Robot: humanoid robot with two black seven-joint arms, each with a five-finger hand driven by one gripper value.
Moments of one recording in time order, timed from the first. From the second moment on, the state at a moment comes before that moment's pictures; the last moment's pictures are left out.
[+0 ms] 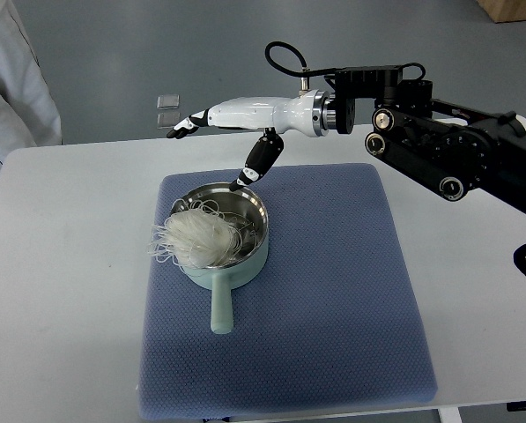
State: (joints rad) left arm -0.01 0.00 -0.04 -0.16 0.01 -0.01 0.17; right arm 1.15 -0.18 0.55 0.93 -1.57 0.38 0.44
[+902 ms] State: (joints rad) left arm -0.01 0.00 -0.04 -0.16 0.01 -0.01 0.17; right arm 0.83 -0.18 0.83 0.51 -0.13 0.02 0.43
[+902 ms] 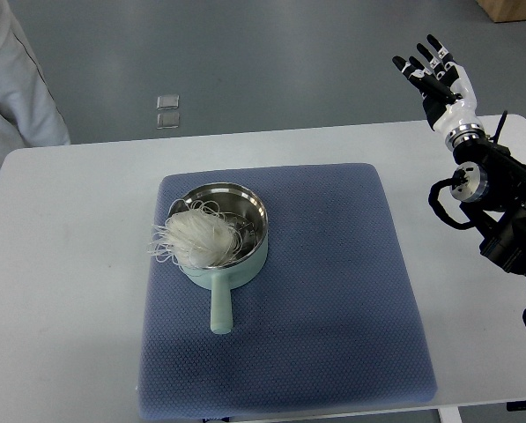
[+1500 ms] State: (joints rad) left arm -0.01 0.00 -0.04 -0.16 0.01 -0.01 0.17; right arm 0.77 -0.09 0.82 0.47 -0.09 0.05 0.48
